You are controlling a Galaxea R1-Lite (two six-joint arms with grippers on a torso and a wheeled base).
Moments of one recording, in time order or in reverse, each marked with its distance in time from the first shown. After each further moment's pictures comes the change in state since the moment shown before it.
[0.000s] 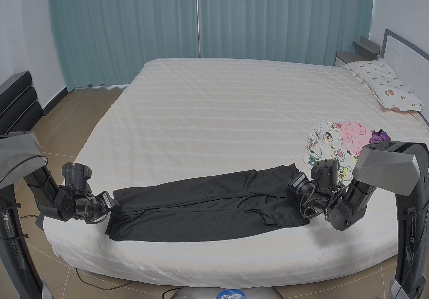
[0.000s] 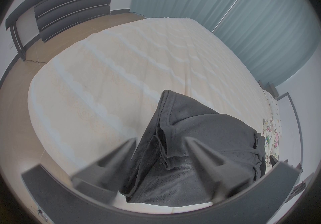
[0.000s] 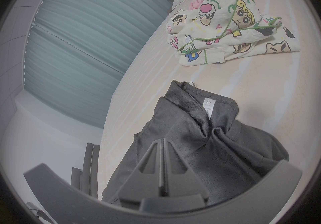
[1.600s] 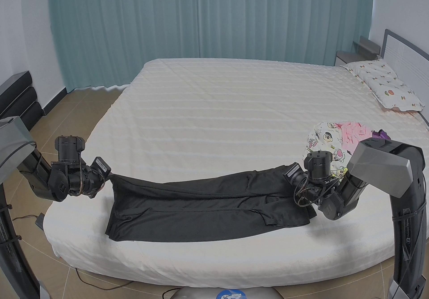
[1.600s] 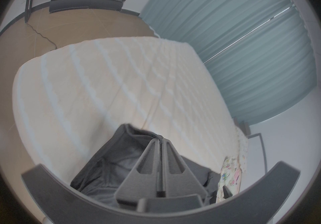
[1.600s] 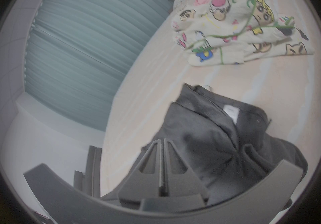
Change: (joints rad) left arm -0.002 -0.098 -0.153 -0.042 -0.067 -0.346; right arm -0.004 0.053 -0.188 0.057 -0.007 0.019
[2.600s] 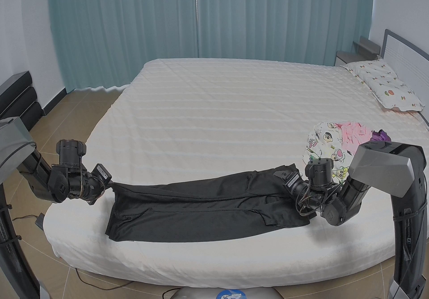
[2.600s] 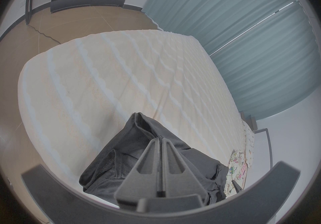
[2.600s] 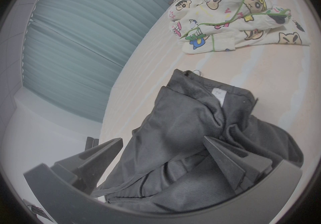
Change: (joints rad) left arm 0.000 -0.001 0.011 0.135 -0.009 0.053; right arm 0.004 -0.013 0.080 0.064 0.059 -0.028
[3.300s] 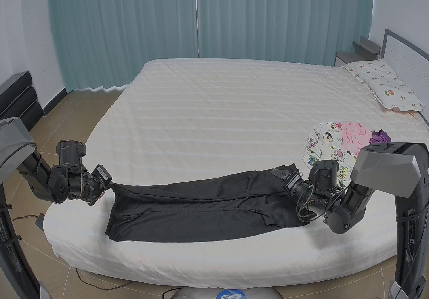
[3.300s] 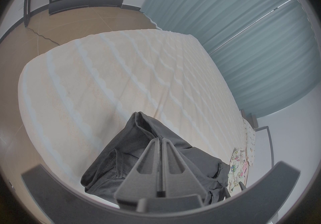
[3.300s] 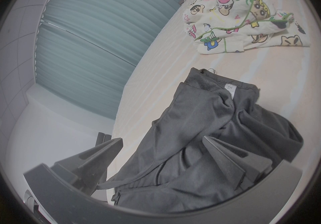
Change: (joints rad) left arm 0.000 0.000 0.003 0.001 -0.001 0.013; right arm 0.027 -0.026 0.087 -0.163 0.049 -0.004
